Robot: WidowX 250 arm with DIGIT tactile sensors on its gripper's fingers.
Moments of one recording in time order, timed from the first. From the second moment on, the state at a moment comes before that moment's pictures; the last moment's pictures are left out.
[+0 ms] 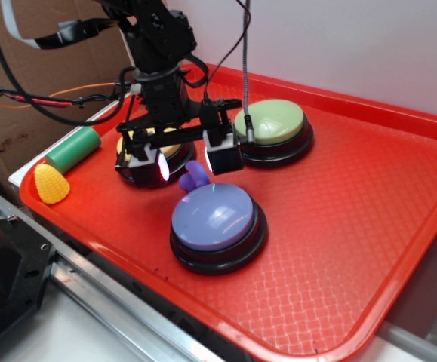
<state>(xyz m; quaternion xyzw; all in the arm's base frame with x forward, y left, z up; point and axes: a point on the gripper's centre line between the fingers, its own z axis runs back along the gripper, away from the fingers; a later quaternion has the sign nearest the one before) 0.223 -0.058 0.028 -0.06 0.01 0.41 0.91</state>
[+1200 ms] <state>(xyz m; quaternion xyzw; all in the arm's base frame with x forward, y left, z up) 0.209 -0.055 0.111 -0.05 0.00 0.23 0.97</state>
